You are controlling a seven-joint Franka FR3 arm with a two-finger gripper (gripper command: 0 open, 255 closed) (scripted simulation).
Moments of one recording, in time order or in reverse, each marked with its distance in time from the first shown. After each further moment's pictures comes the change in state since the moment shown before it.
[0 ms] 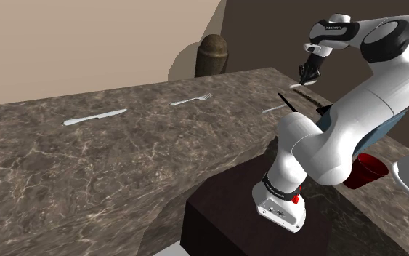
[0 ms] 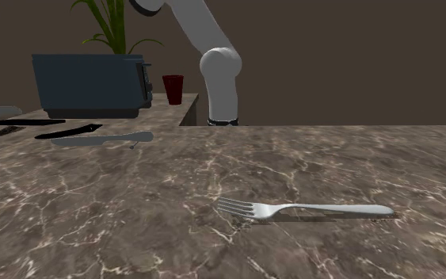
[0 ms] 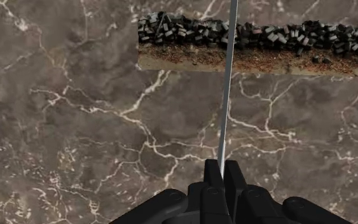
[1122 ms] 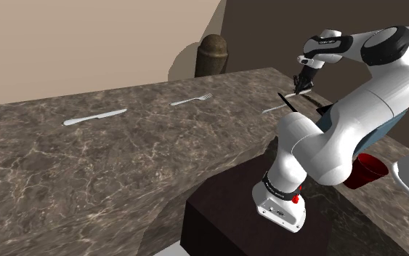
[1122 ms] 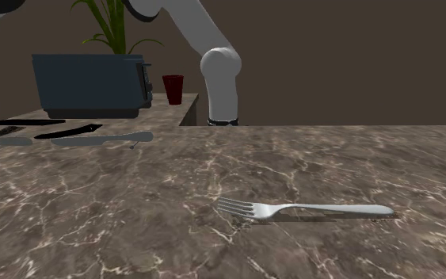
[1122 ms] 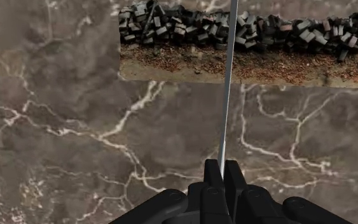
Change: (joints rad) arm 0.019 -0.059 -0.055 -0.088 -0.062 0.124 0.035
